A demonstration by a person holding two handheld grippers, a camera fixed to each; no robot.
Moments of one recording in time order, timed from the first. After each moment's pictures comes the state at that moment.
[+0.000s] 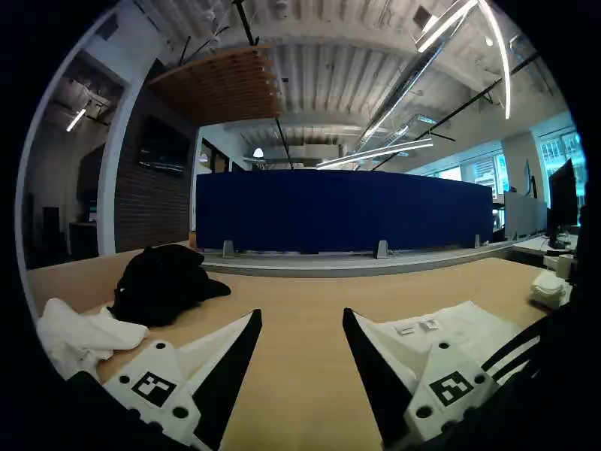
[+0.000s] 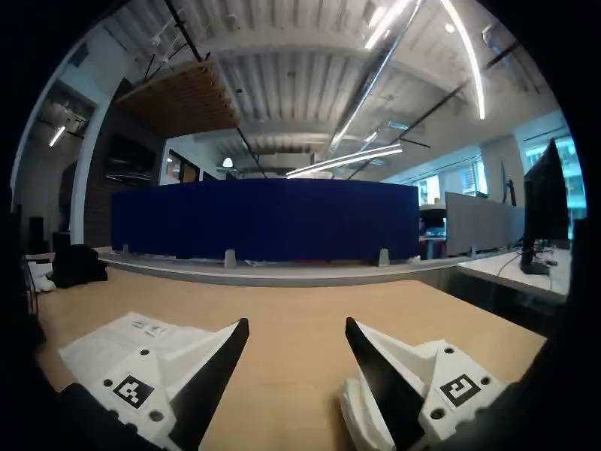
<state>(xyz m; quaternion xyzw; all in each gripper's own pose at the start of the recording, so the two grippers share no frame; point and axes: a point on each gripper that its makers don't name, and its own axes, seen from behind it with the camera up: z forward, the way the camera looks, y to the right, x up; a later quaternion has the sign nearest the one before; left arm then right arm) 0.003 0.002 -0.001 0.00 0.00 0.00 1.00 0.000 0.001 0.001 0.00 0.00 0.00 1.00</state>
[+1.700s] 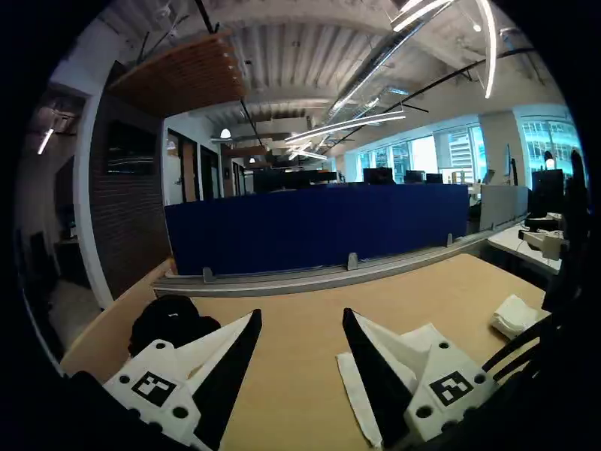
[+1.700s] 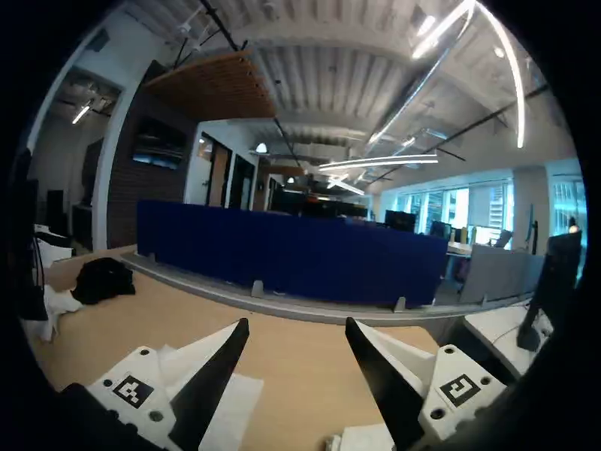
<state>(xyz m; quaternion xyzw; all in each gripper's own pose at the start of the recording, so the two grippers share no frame) 0.179 0.048 -0.013 -0.07 -0.08 0.05 0.99 0.185 -0.048 -0.001 0.07 -0.05 -0.07 0.99</state>
